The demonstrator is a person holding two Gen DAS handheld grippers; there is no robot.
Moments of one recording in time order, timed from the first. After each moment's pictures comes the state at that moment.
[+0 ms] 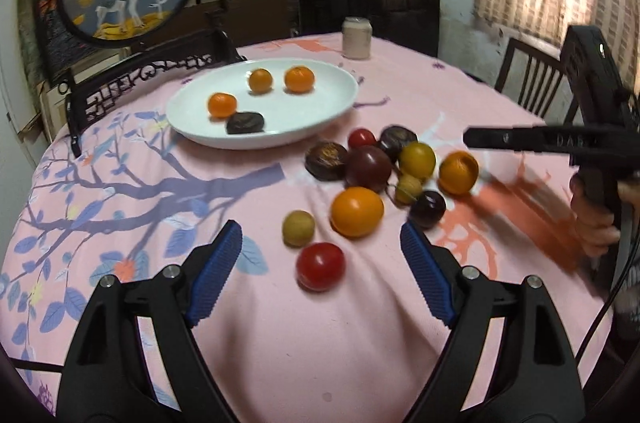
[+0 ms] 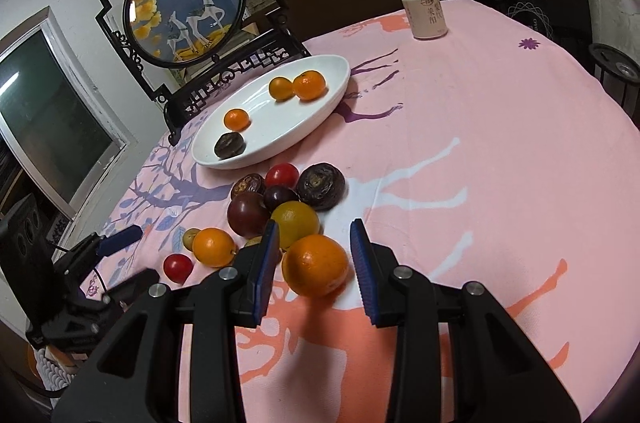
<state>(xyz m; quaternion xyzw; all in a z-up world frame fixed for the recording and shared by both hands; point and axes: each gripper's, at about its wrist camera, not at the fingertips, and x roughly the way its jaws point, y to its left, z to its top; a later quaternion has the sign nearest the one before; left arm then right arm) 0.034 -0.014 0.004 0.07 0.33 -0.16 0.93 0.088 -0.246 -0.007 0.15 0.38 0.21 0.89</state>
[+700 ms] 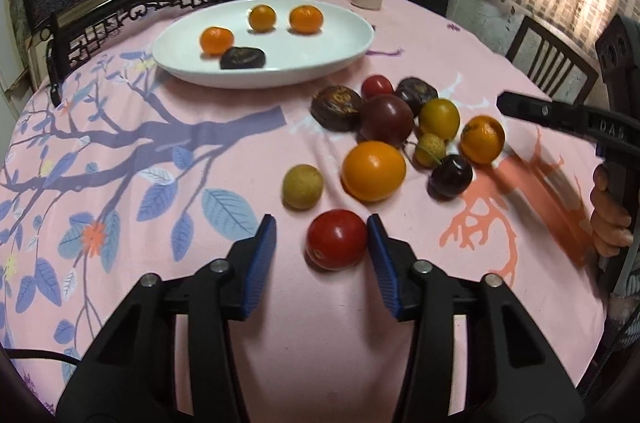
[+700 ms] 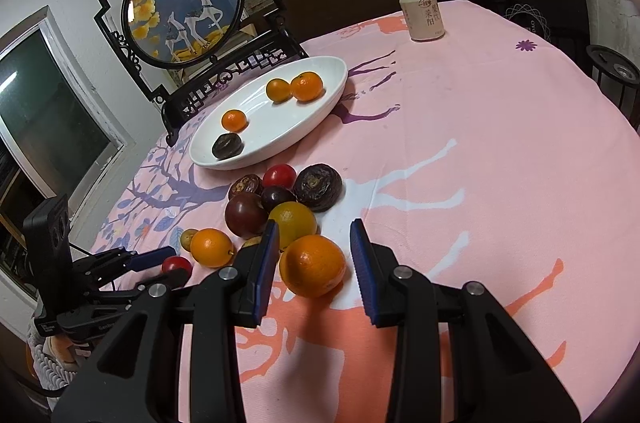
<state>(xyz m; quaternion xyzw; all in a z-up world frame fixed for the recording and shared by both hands) 0.059 -0.008 -0.024 0.05 0.42 -0.16 0.89 0.088 -0.247 -0.007 0.14 0.37 0.21 0.89</state>
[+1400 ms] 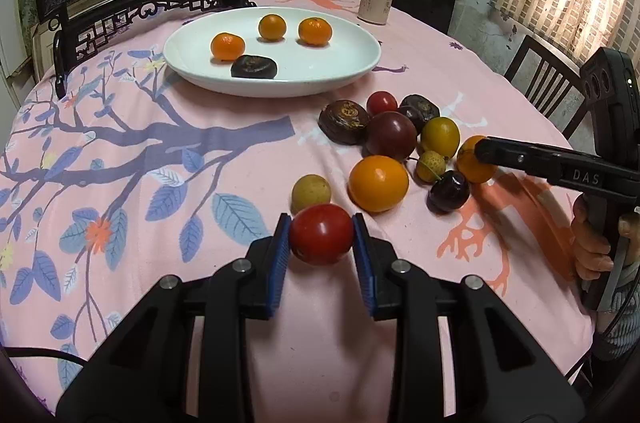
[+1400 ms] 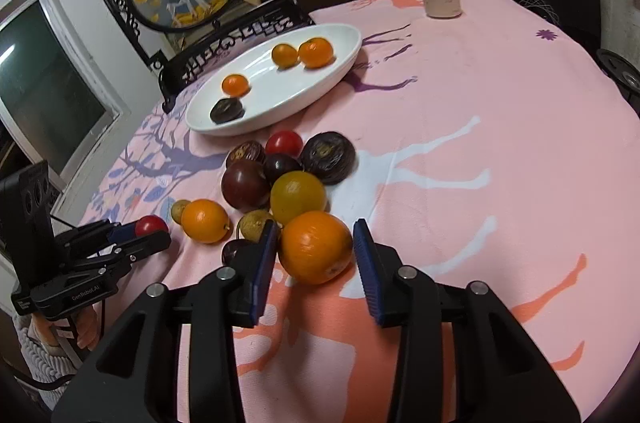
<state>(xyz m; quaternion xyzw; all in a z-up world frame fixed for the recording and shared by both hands) 0.057 0.005 -0.017 0.01 0.41 -0.16 0.90 0.095 -0.224 -0.024 0.10 0.42 0.22 0.88</state>
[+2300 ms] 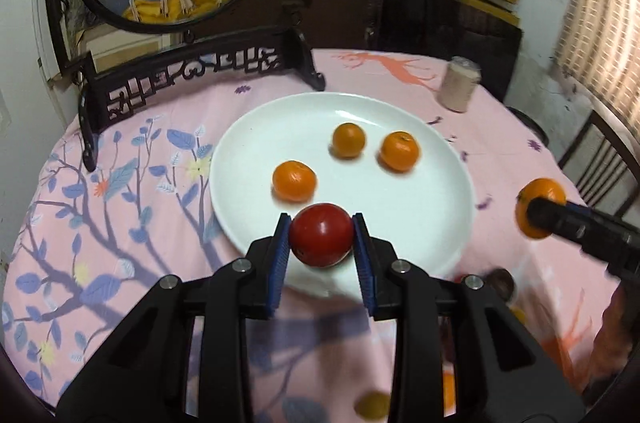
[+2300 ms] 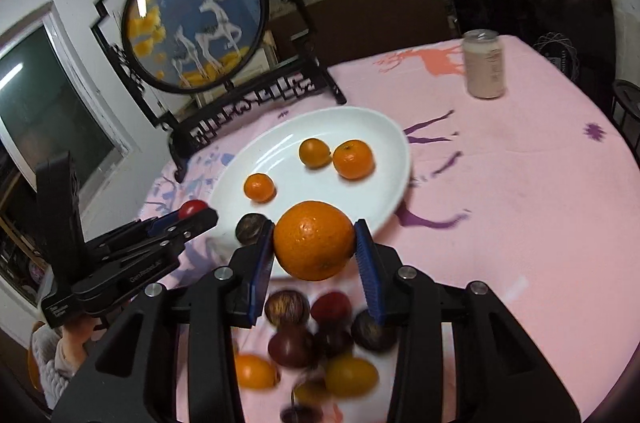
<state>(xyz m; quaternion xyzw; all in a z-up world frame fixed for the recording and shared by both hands) 0.193 0.019 0.037 -0.02 0.37 -0.05 0.93 0.196 -0.184 0.037 0.12 0.37 0.22 0.89</state>
